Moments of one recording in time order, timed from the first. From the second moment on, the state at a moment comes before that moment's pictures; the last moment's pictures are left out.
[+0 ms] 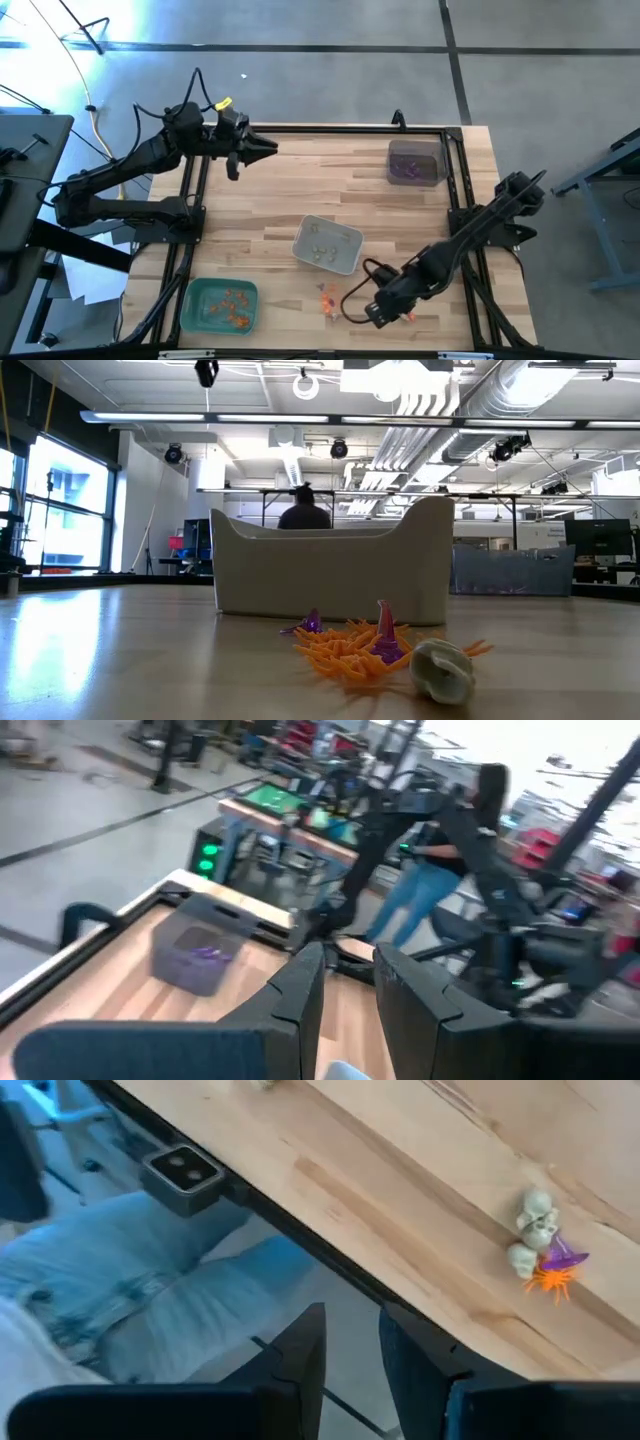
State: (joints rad) left arm 0.46 0.92 0.97 -0.12 0.42 -0.34; right arm 0.66 1.65 1.33 -0.74 -0.19 1.71
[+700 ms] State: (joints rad) left arm 0.46 0.79 0.97 -0.12 0.55 -0.54; right arm 0.66 1.85 1.33 -0.89 -0.24 1.61
